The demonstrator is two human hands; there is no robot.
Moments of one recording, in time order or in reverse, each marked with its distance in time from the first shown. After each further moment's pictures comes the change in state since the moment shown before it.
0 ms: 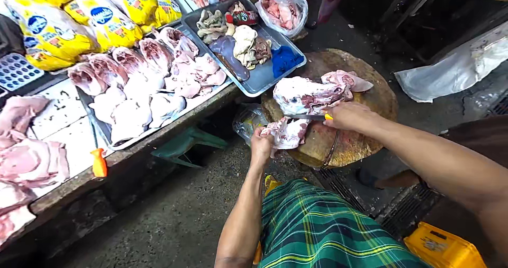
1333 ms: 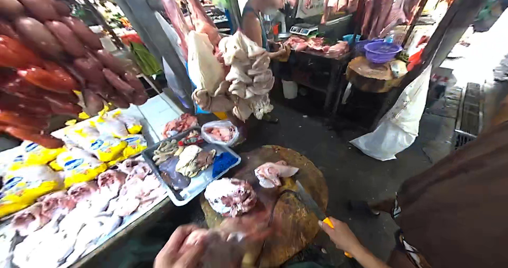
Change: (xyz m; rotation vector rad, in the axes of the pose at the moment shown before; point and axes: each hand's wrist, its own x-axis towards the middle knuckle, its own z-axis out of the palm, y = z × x) left_hand -0.123 0.166 0.153 0.317 0.028 0.429; right_hand -0.095 0.247 0.227 1.134 0.115 0.383
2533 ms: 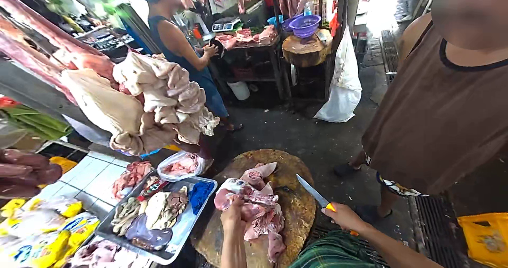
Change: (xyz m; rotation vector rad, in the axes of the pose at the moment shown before) left_hand 0.144 -0.093 0.164 -0.304 -0.038 -0.475; right_hand -0.035 0.047 0.041 0.224 0.054 0.209
